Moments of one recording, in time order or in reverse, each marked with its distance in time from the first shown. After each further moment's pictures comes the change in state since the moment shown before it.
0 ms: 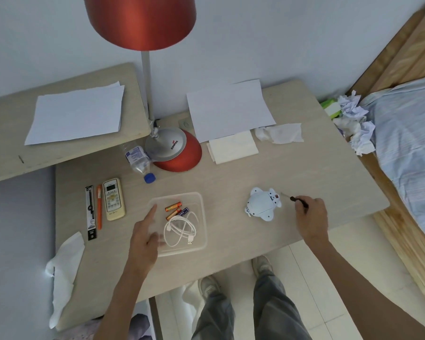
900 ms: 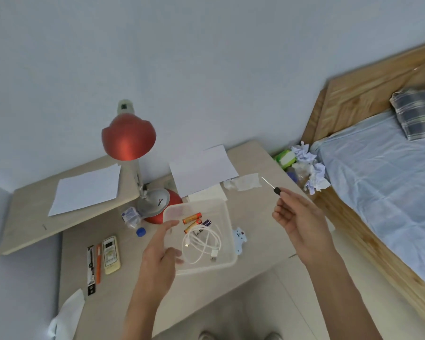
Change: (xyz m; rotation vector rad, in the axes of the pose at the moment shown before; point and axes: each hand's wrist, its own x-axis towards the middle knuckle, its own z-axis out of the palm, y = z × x) left_hand -0.125 0.266 -0.020 -0.058 -0.104 0.197; right_hand -0.090 -0.160 -0.230 1.411 -0.149 0.173
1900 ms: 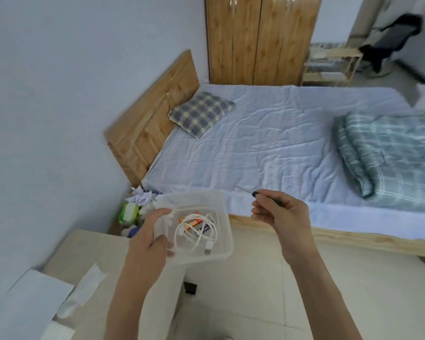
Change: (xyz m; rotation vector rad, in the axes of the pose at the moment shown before) left_hand 0.009 0.270 0.309 0.172 -0.701 0.460; right_hand -0.100 -0.186 -0.255 0.043 0.737 -0.520
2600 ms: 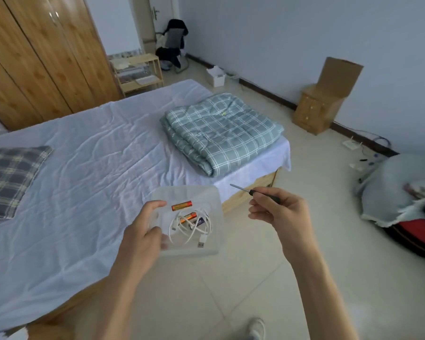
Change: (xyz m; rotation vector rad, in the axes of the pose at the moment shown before) left_hand 0.018 0.181 0.306 0.272 -0.726 0.338; right_hand -0.050 -0.083 -0.286 0.078 0.721 -0.219
